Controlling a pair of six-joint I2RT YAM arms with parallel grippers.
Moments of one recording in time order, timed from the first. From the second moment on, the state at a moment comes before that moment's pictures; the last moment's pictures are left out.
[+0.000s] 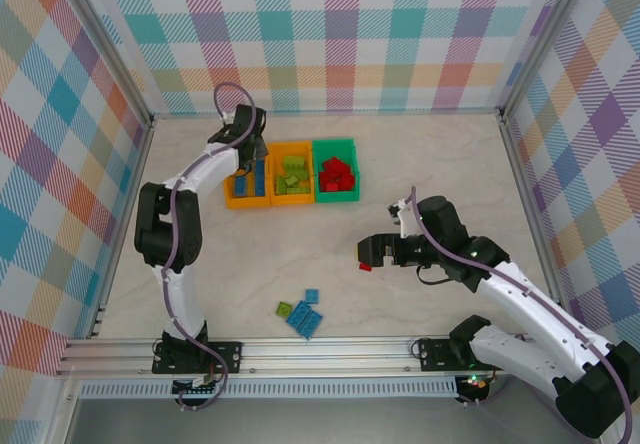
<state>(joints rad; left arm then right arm) -0.26 1.97 1.59 -0.48 -0.34 -0.53 0.60 0.89 0.73 -0.59 -0.45 0.55</state>
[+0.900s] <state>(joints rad) -0.68 0.93 0.99 -0.75 0.37 0.33 0.74 1.53 0.89 -0.62 0.03 0.81</state>
